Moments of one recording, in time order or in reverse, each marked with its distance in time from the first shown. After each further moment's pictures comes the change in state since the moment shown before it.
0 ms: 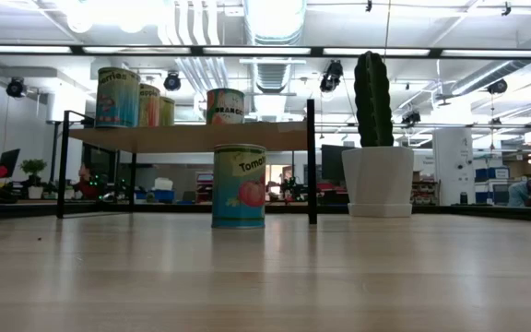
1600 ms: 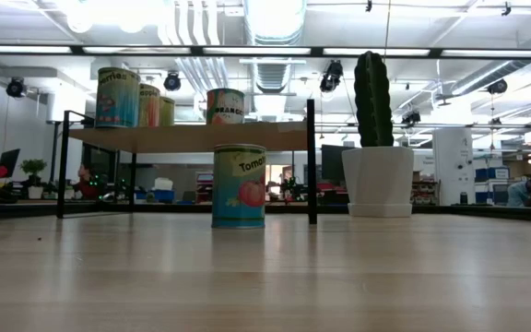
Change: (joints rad) left arm -0.001 -0.117 -0.165 0.211 0.001 0.081; right arm -0.106 0.083 0.259 -0.105 0.397 -0.229
